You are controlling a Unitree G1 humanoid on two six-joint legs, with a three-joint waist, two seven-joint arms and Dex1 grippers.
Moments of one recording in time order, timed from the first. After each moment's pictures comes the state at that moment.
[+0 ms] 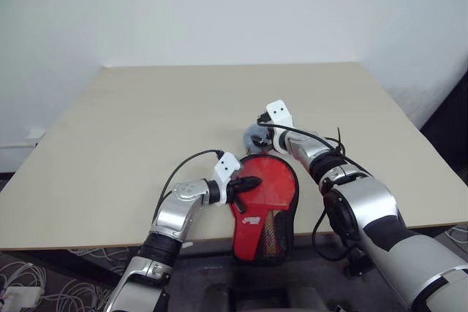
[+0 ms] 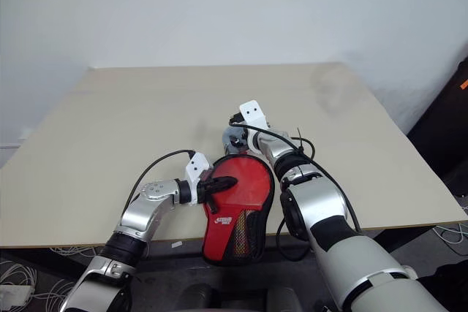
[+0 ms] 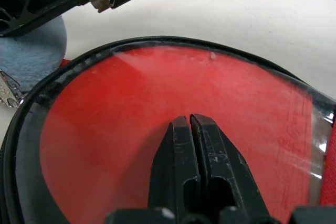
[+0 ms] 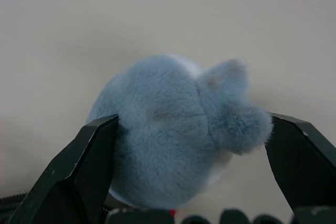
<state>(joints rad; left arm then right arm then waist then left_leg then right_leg) -0.36 0.27 -0.19 0.26 -0.15 0.27 -0.89 -1.17 -0.01 0.01 1.35 -0.04 0.19 0.37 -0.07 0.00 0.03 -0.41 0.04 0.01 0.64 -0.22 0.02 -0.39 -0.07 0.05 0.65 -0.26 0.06</state>
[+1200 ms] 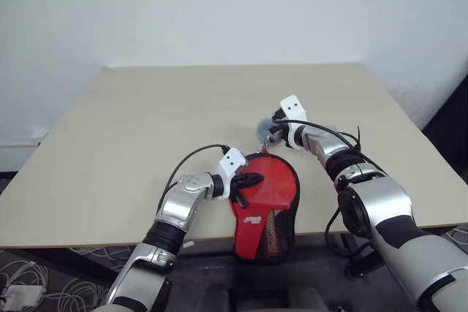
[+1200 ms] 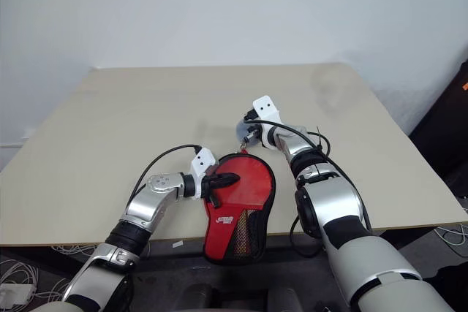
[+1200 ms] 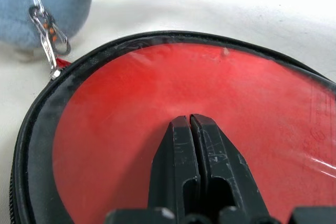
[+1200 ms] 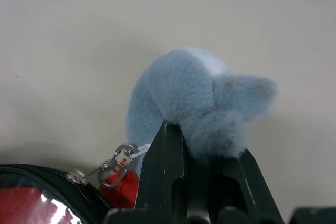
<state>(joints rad) -0.46 0.26 -0.25 0.36 -0.13 0.26 -0.88 -1.16 -0.13 0.04 1.29 -0.08 0.13 0.55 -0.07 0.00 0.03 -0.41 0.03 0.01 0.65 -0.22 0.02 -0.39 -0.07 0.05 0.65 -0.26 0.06</state>
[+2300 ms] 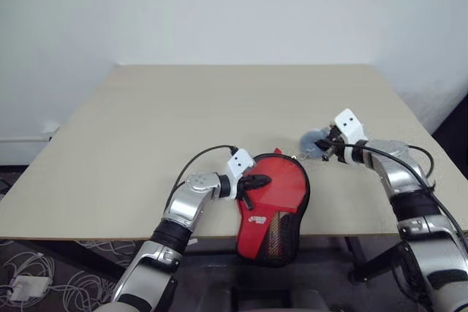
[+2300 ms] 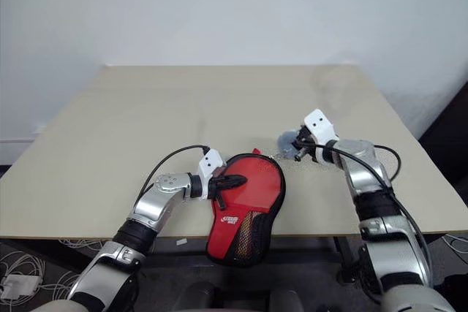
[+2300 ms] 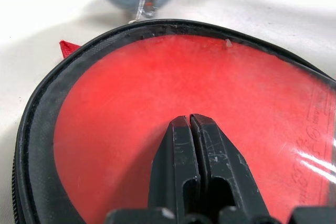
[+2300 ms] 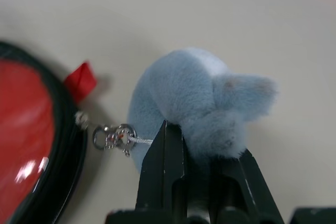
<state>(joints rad) -0.47 0.24 -0.28 0.38 -0.12 0.25 -0.90 -0.59 -0.53 0.08 0.32 0.03 0.49 0.78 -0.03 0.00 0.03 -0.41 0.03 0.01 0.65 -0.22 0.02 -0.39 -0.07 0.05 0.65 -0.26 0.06</state>
